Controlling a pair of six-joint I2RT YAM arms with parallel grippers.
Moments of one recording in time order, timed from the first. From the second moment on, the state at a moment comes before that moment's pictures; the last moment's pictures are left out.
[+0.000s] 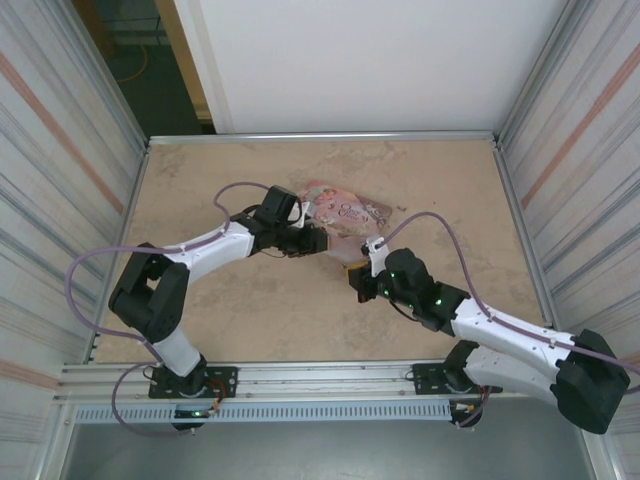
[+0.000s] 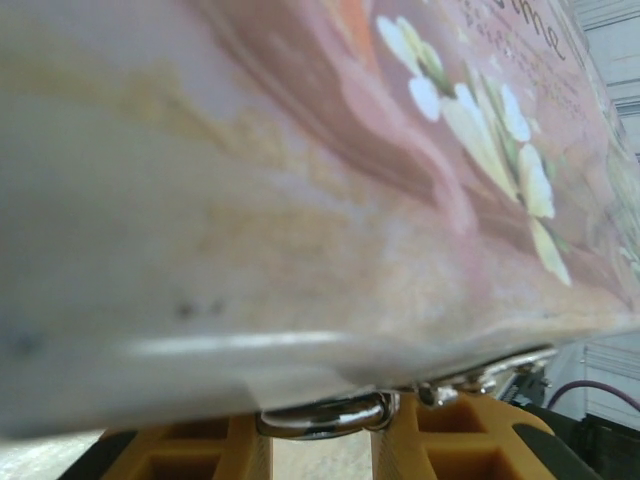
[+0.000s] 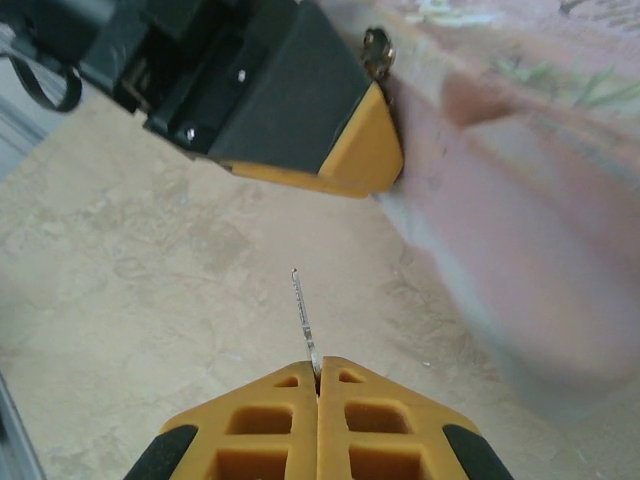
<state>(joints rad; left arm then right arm) -0.60 1.67 1.08 -0.29 0.53 -0.64 0.86 0.97 0.46 0.04 -0.01 0.38</state>
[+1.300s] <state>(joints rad) -0.60 1.65 1.09 -0.30 0.60 -0.76 0.90 1.27 0.39 0.47 0.22 0.22</state>
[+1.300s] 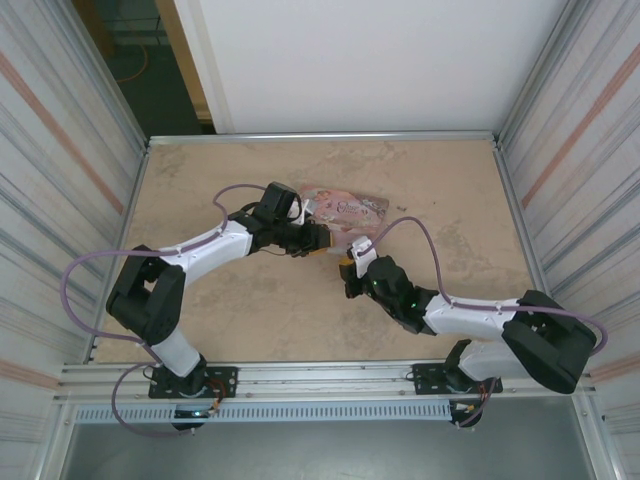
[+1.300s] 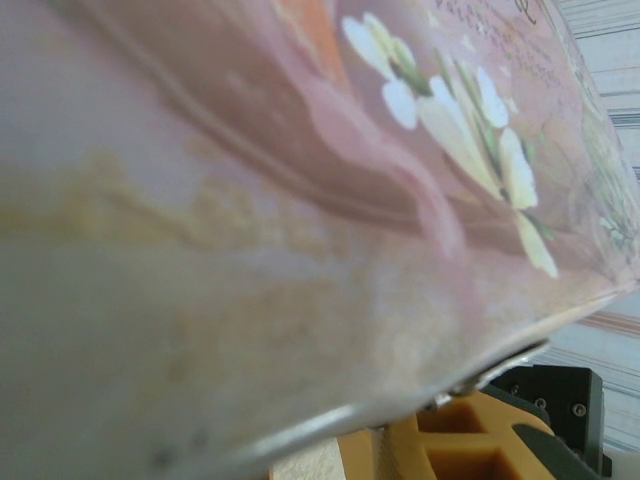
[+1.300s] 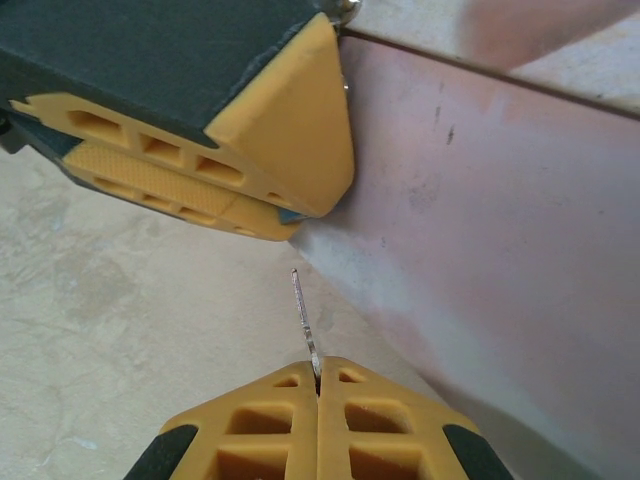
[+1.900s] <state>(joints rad) -0.60 1.65 1.09 -0.30 0.60 -0.76 0.87 1.32 0.39 0.53 0.20 0.21</state>
